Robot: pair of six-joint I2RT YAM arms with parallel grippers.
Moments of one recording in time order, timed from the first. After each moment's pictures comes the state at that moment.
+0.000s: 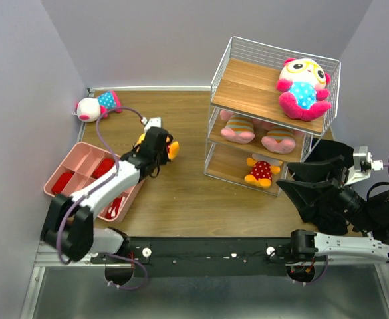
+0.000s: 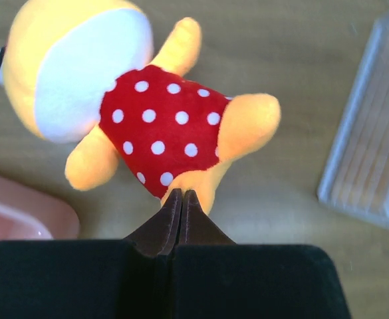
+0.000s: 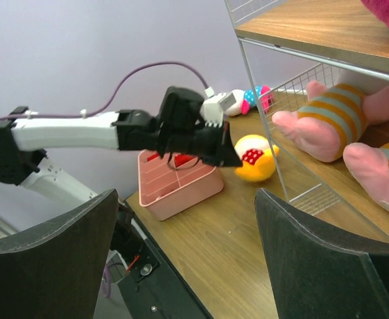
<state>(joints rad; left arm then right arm) -0.46 1.38 0.91 -0.25 -0.29 -0.50 1.43 0.29 0.97 -0.41 0.56 0.28</state>
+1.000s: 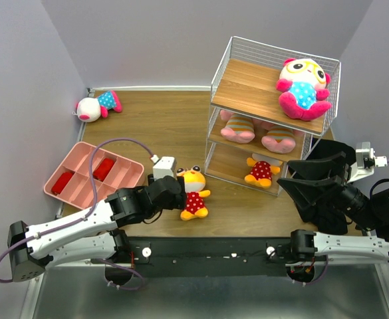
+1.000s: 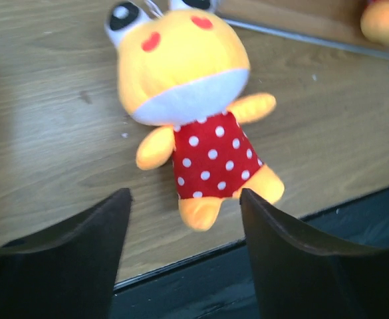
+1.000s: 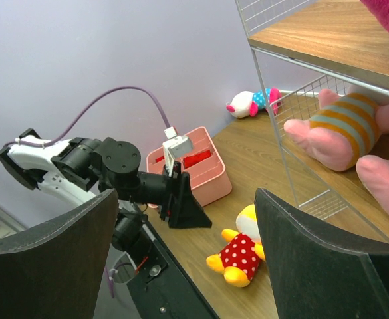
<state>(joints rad) -1.12 0.89 0.74 -0.66 -0.44 -0.80 1.43 0.35 1.03 -0.43 0.54 0.29</state>
